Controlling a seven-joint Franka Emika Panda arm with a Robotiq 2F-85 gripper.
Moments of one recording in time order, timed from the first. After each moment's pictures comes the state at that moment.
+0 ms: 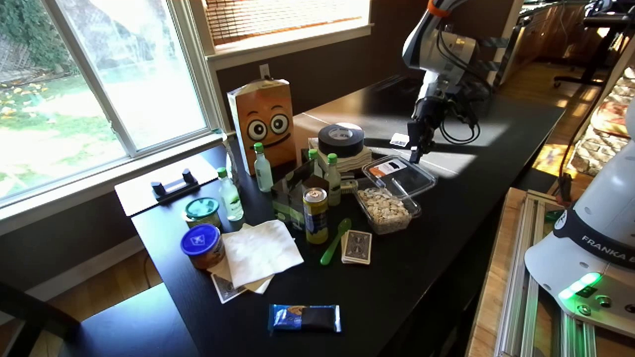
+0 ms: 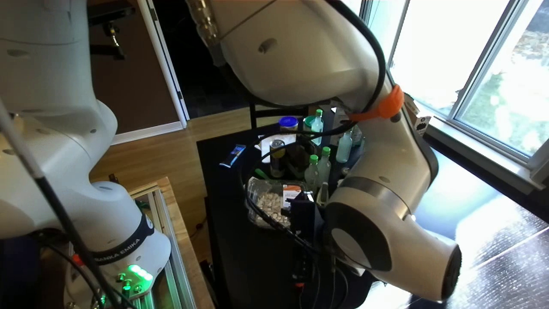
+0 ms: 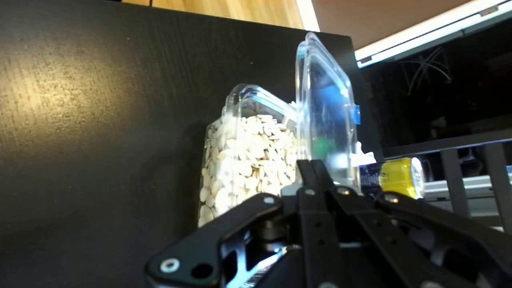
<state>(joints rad) -0.50 0.45 -0.23 -2.19 0.63 1.68 -0.79</state>
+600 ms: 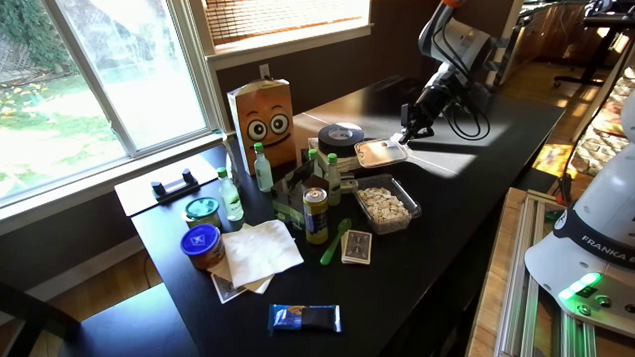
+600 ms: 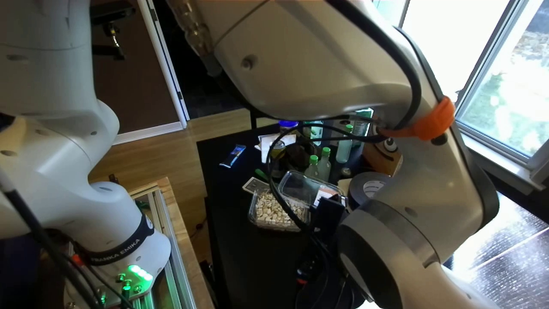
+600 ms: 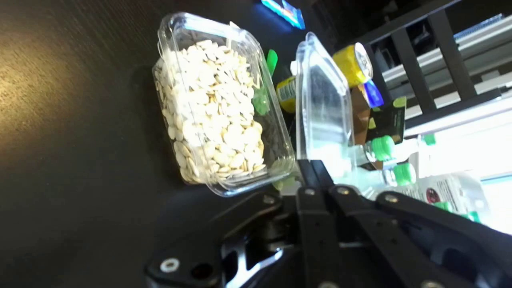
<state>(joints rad) -0.54 0.47 -0.29 -2.13 0.86 1.66 -0.59</state>
